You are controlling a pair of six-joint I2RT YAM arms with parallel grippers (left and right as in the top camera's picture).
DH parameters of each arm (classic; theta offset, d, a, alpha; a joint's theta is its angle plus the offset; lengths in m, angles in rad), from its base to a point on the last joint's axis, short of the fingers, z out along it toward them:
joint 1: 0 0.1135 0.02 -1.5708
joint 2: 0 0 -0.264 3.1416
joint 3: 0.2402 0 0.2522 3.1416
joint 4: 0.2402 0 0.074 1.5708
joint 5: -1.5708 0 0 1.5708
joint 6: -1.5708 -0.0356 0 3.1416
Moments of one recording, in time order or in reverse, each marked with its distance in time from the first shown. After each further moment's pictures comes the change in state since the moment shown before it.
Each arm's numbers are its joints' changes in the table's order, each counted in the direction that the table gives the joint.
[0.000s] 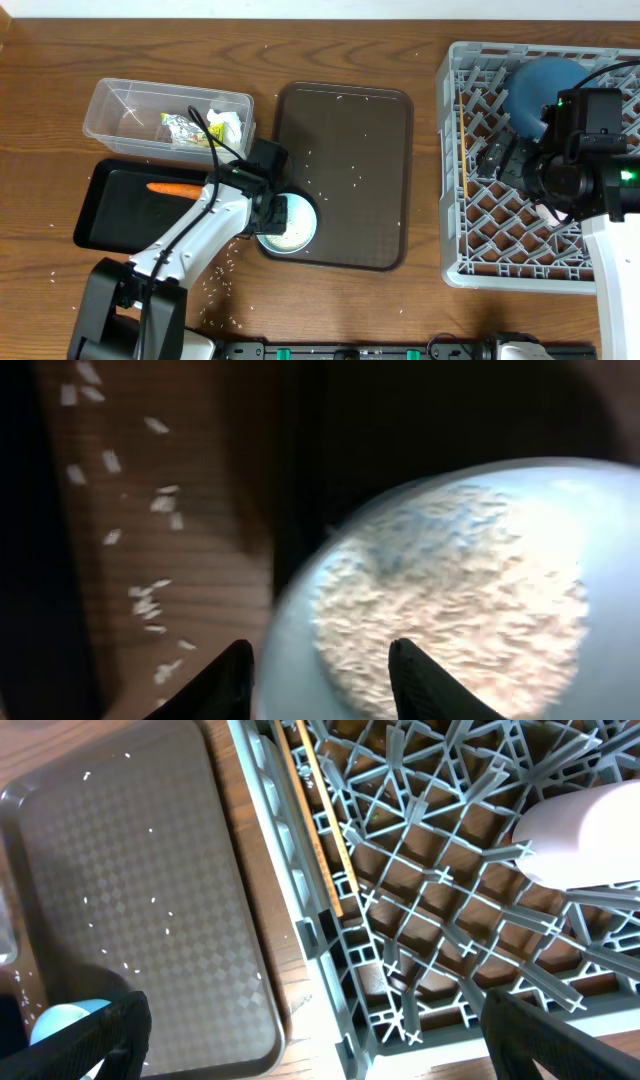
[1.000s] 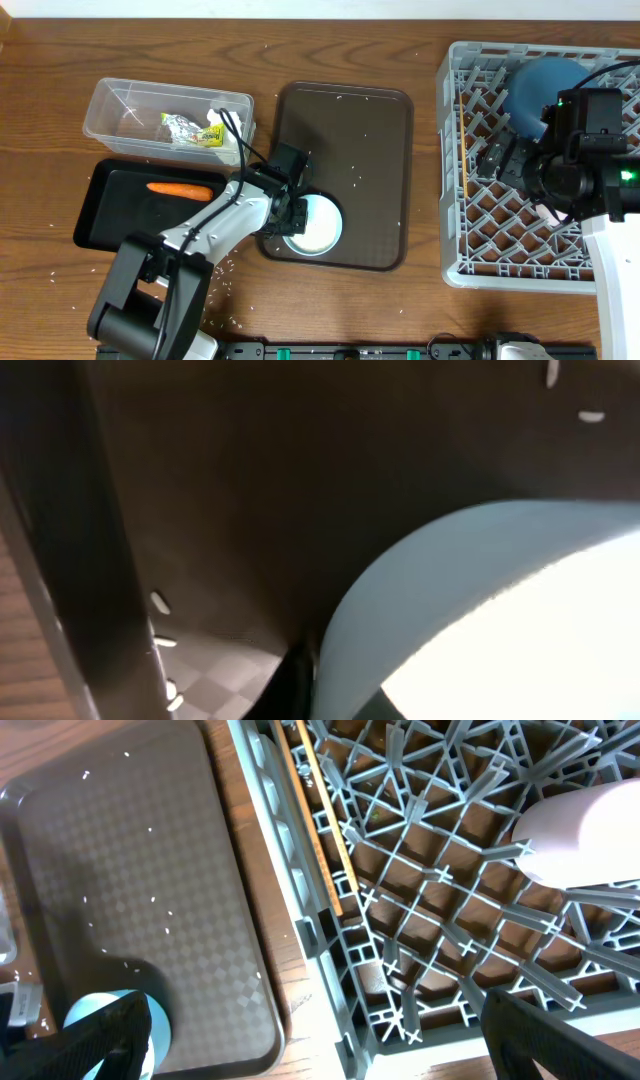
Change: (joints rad) left arm -0.072 0.111 -0.009 -0.135 -0.095 0.003; right arm 0.000 0.000 0.000 0.002 0.000 0.000
